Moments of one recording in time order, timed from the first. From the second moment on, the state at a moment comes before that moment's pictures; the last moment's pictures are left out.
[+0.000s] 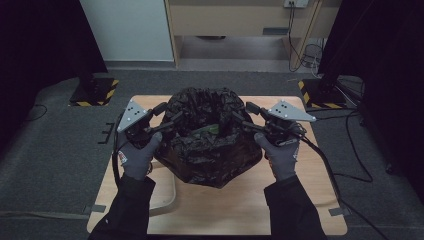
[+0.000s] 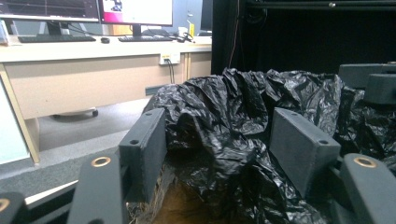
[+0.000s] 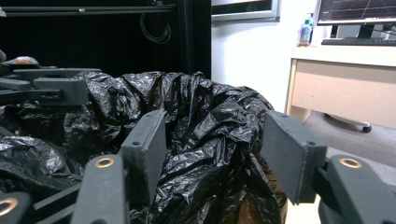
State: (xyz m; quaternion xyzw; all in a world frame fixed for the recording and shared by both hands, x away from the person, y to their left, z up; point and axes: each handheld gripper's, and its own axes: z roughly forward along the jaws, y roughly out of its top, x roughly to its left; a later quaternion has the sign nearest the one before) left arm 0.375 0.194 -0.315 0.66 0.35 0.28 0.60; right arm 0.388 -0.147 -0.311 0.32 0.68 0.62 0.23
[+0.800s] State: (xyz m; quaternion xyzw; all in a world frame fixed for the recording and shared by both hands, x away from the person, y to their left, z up) left arm 0.367 0.185 -0.308 0.66 0.36 0.30 0.58; right arm 0.383 -0.142 -0.307 0.31 0.68 0.61 0.27
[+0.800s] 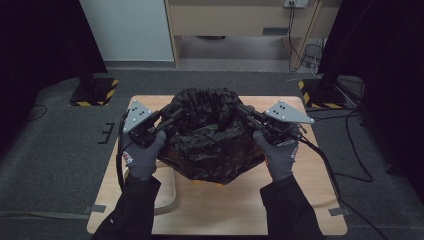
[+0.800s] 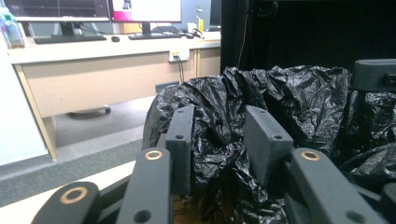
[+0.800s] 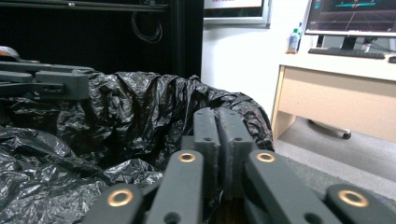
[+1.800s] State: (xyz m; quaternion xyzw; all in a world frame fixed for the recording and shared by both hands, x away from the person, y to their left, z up) left arm 0.365 0.188 -0.305 0.66 0.34 0.31 0.59; right arm 0.390 -0.134 -0.307 0.32 0.68 0.61 0.24
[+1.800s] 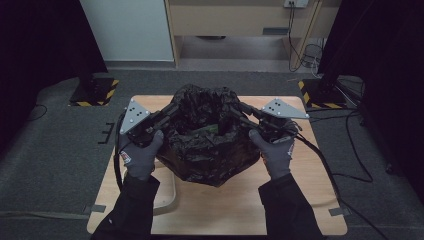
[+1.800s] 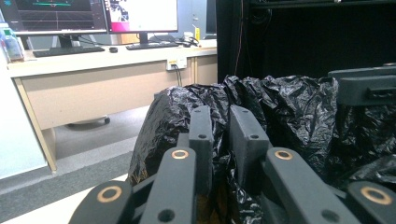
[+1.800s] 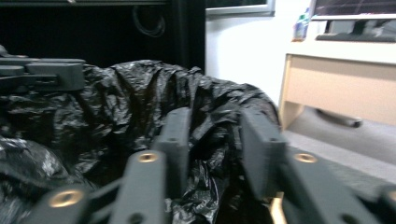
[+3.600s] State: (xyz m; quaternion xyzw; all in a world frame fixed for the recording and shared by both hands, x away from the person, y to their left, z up) left arm 0.351 0.123 -0.289 0.64 0.20 0.21 0.71; right arm 0.365 -0.125 -0.269 0.16 0.65 0.71 0.21
